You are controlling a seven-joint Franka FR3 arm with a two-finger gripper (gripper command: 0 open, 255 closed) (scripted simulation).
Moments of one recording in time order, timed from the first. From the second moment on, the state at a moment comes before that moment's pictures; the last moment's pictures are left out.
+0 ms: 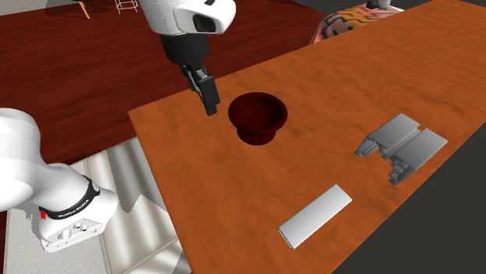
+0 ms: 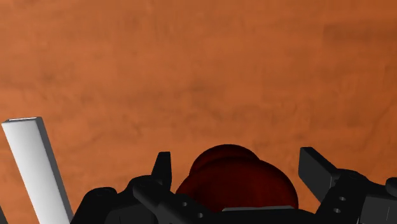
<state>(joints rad) -0.04 -0.48 -0.27 -2.25 -0.09 1.87 -0.19</state>
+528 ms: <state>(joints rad) -0.06 -0.23 -0.41 -2.14 -0.07 1.97 -0.37</state>
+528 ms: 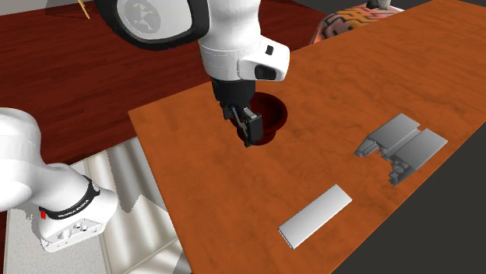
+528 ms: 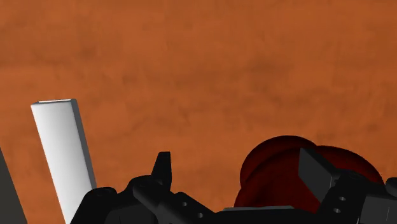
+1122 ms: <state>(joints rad) -0.12 0.11 -0.50 -1.92 0.07 2.03 -0.60</state>
